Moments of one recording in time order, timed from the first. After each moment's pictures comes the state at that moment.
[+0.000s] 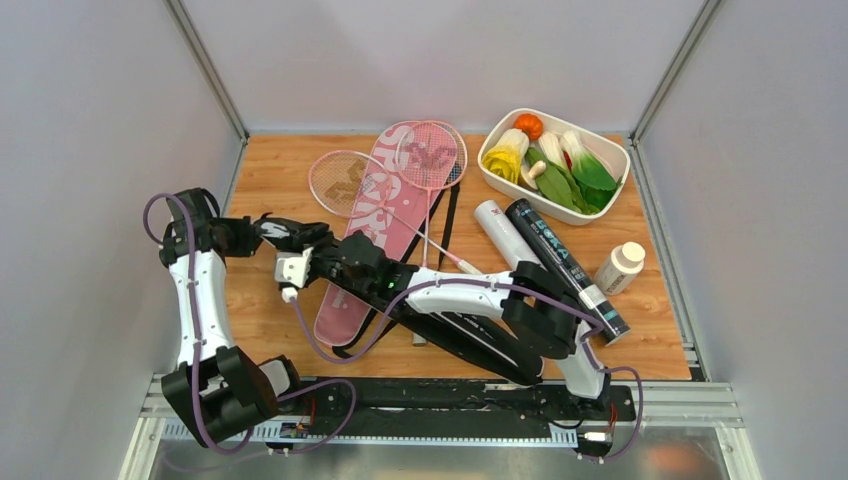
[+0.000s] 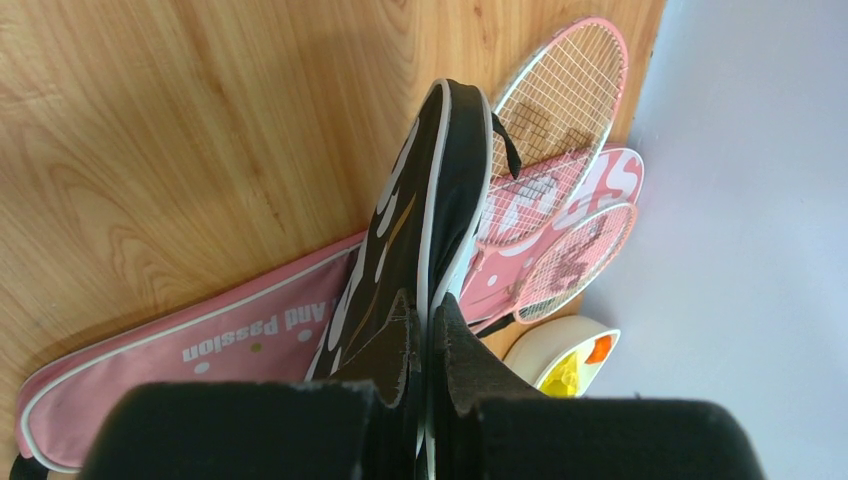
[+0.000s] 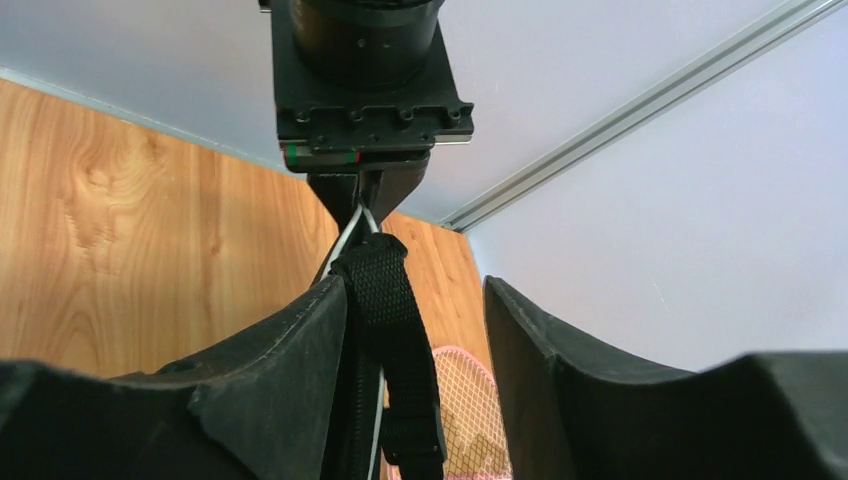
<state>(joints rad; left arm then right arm) 0.44 1.14 1.01 -0.76 0.21 -1.17 1.21 2.06 1.54 0.58 -0.01 -0.82</state>
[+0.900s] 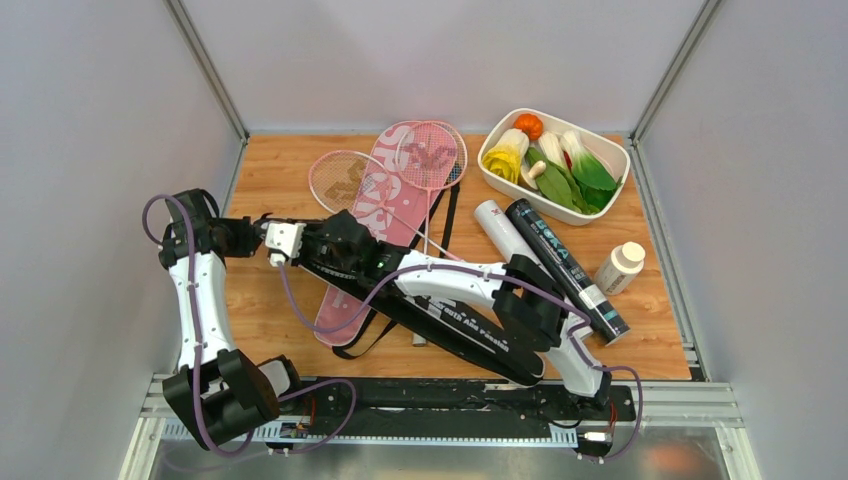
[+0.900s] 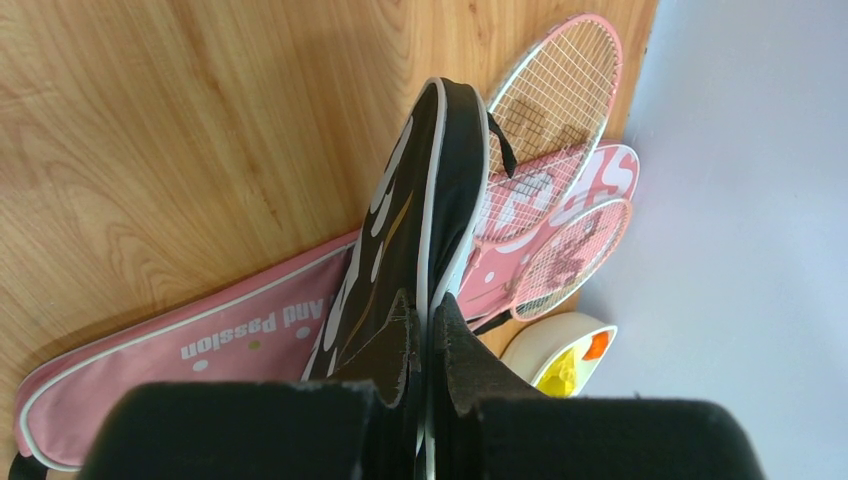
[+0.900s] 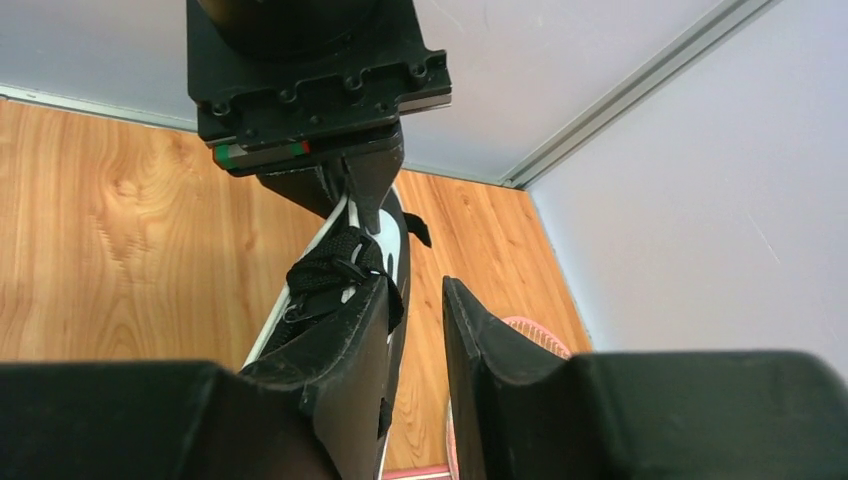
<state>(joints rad) 0.45 1.13 1.01 -0.76 0.22 -1.17 1.16 2.16 1.78 0.36 -0.01 -0.62</state>
